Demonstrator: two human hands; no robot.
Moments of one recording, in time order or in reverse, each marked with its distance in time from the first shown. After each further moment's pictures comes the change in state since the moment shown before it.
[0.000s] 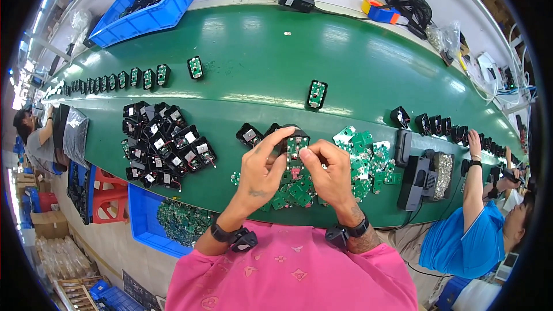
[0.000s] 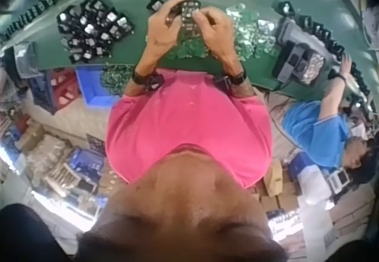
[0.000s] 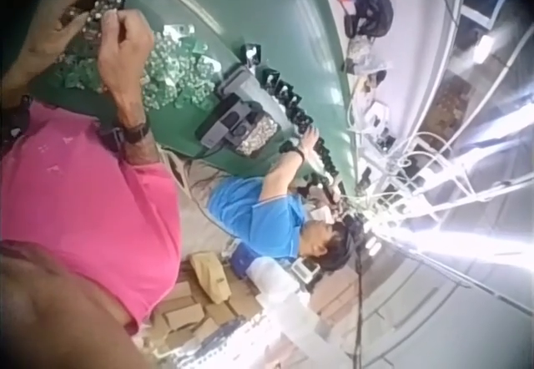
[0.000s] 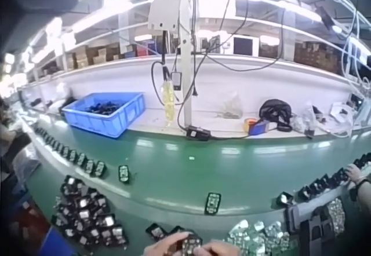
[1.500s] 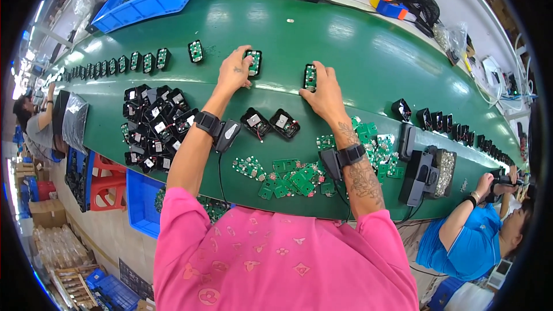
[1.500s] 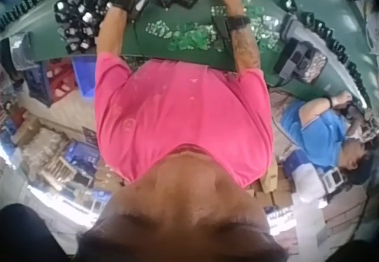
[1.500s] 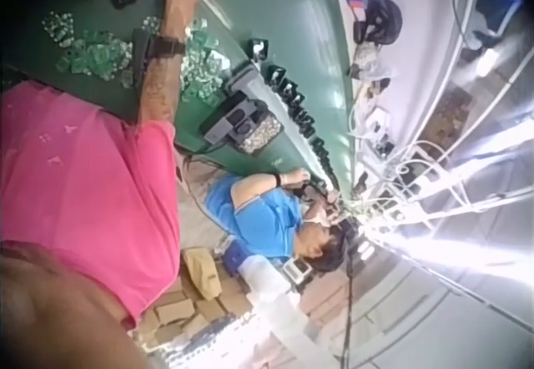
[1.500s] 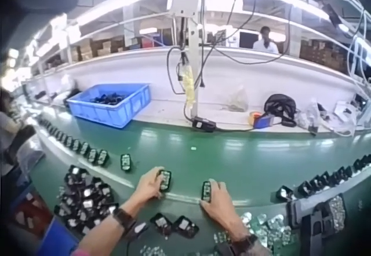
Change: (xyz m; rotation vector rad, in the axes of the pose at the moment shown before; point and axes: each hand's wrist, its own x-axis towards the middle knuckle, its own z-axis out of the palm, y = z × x) left_hand 0.167 -0.090 -0.087 0.441 0.064 -0.284; right_hand 0.116 0.109 0.015 -0.561 -0.051 0.060
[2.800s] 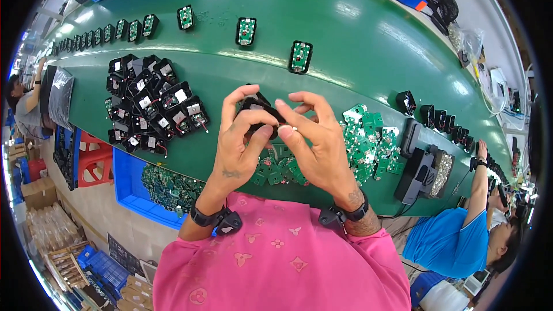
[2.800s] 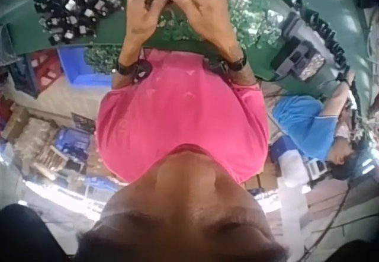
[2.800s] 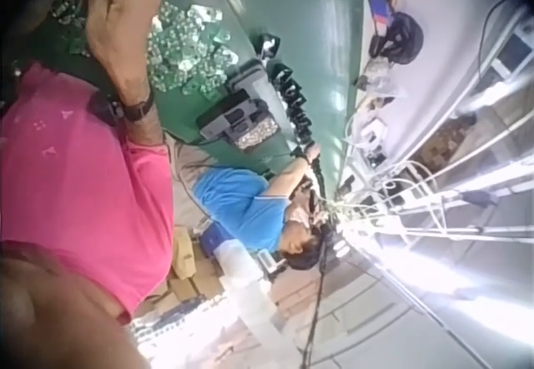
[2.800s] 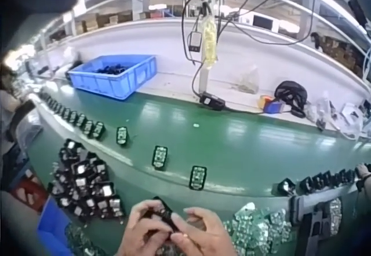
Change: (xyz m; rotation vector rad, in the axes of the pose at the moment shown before) left_hand -0.200 0.029 0.018 -0.443 0.024 0.339; right_hand -0.106 -0.097 -0.047 0.388 -0.158 -0.253
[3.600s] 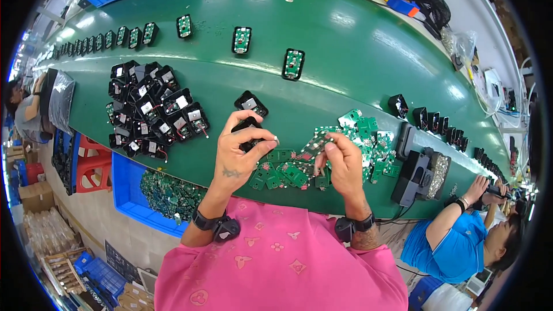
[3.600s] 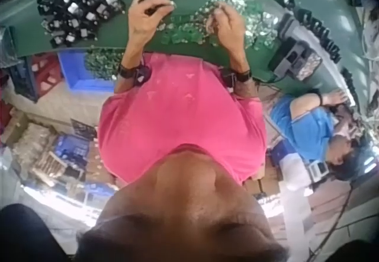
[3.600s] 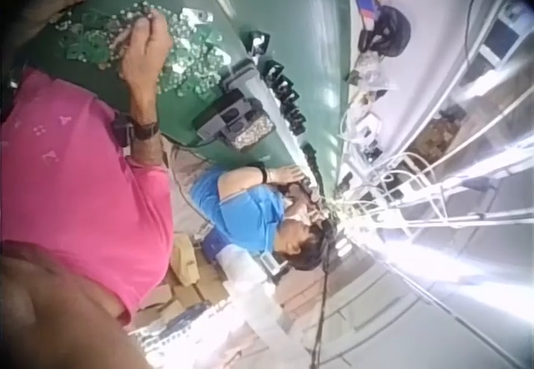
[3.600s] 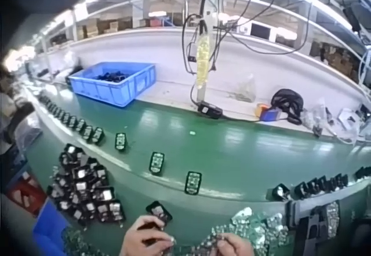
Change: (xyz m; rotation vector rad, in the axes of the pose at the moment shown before) left_hand -0.012 -0.014 0.000 0.058 0.069 -0.126; right_hand -0.062 0.045 -0.023 0.491 0.063 0.482
